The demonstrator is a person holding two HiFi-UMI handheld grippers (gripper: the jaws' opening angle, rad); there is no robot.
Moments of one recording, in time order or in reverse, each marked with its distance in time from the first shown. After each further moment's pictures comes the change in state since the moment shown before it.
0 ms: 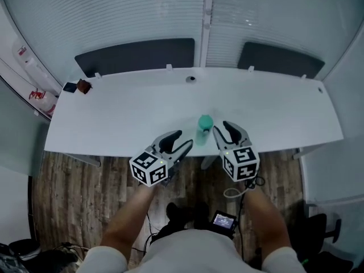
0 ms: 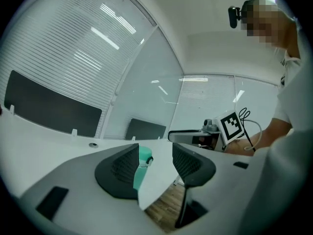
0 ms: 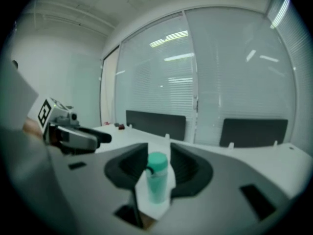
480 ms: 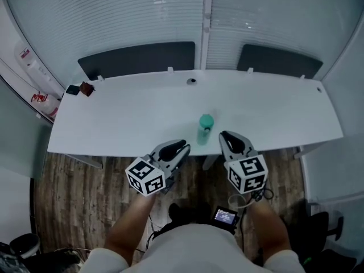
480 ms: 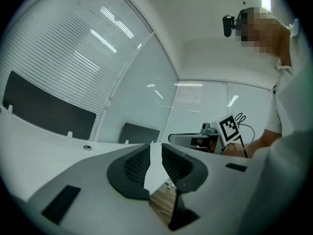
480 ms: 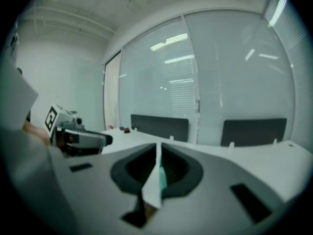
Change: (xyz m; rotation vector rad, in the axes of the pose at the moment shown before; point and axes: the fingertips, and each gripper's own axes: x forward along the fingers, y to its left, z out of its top) left arm -0.034 -0.040 0.021 -0.002 -0.051 -0.055; right arm -0.051 0.027 0.021 0.019 -0.026 0.028
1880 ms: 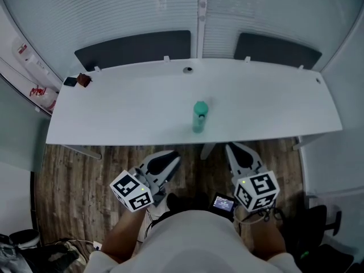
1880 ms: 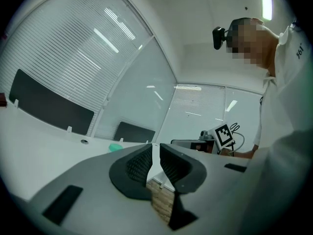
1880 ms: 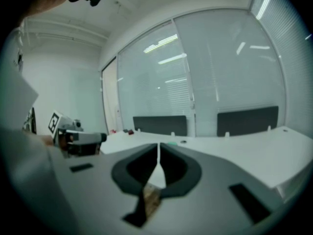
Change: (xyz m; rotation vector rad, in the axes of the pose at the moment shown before) left arm -0.049 -0.071 0.002 -0.054 -0.005 -0.006; right arm -0.088 0.013 -0.016 0.110 0.001 0.009
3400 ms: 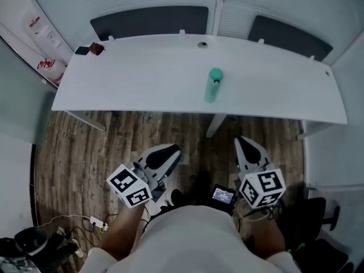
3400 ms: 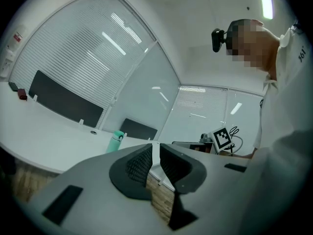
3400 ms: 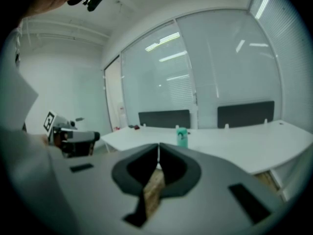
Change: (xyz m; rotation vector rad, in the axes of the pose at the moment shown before) left arm -0.098 -0.056 -0.041 -0.046 -0.017 0.077; right arm -0.063 0.064 -0.049 0.011 0.026 0.010
